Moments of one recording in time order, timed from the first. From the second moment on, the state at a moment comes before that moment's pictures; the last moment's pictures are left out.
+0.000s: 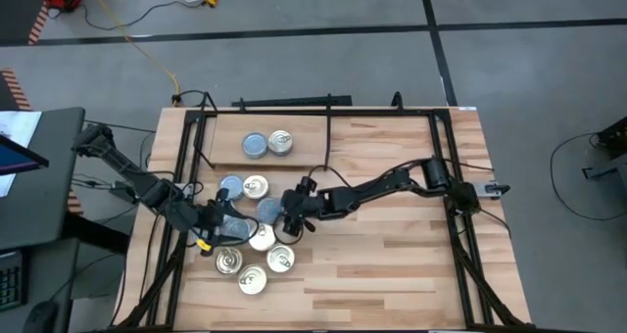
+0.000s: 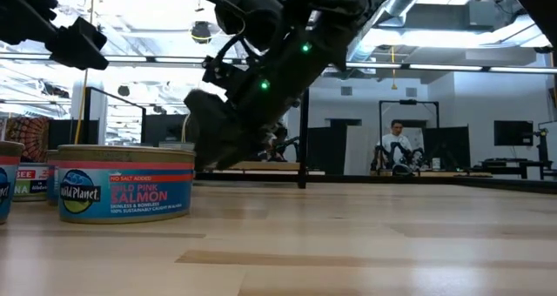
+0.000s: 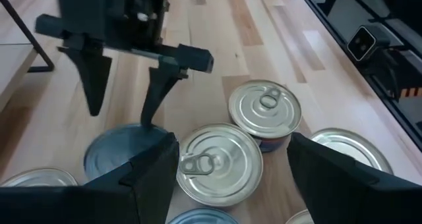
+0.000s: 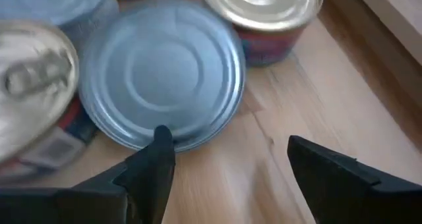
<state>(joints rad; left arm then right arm) -0.63 0.67 0.45 -0.30 -0.44 -0.30 0.12 2.22 1.50 -0.13 0.37 0.28</state>
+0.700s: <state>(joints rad) -0.63 0.73 0.45 -0.30 -0.47 -0.38 0.17 2.05 1.49 -0.34 0.45 0.25</state>
